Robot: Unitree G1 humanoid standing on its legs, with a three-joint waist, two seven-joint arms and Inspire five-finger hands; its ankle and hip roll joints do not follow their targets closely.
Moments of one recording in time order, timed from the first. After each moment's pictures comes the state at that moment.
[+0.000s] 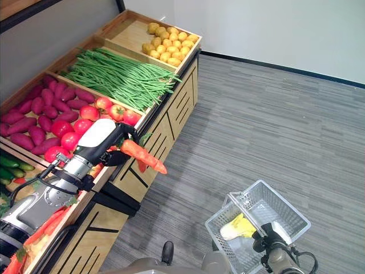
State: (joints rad) left arm -0.14 0.95 -0.33 -0.01 0.29 -0.31 0.24; right arm -0.06 -0.43 0.22 1.20 -0.23 -0.09 -0.23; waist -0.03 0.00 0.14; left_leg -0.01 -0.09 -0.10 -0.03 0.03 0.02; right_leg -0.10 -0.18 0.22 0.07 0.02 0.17
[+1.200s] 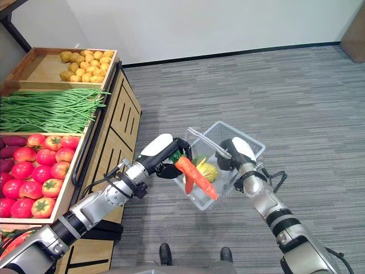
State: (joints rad) left arm -0.35 0.57 -0.67 0.12 0.28 -0.26 0.14; right arm -0.36 -0.58 0.47 0.53 -0.19 -0.06 -0.20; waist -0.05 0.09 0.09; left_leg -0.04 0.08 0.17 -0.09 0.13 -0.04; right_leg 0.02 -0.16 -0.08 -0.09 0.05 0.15
